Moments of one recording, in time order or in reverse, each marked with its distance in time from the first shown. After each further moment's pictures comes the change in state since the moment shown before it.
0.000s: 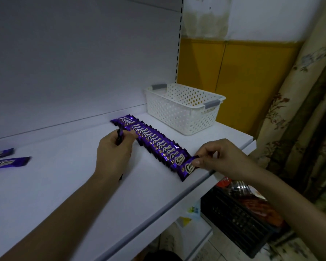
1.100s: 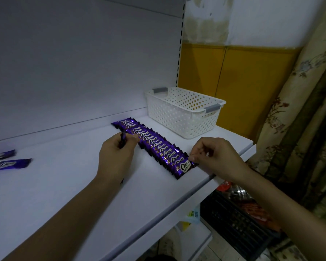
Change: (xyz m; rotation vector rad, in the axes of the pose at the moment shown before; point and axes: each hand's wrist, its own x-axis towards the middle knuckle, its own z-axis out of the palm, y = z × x) left_hand -0.002 0.005 0.002 -0.006 -0.045 0.020; right_hand 0.014 0.006 0.009 -0.112 0.144 -0.036
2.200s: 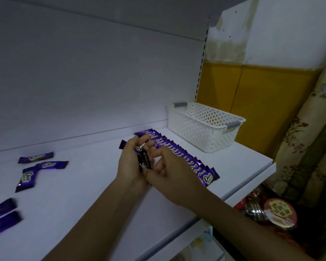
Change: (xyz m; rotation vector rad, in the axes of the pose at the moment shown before) left_hand -0.004 0.032 -0.017 -0.882 -0.044 -0.492; right_hand 0.010 -0.105 0.106 0.052 -0.050 -0.049
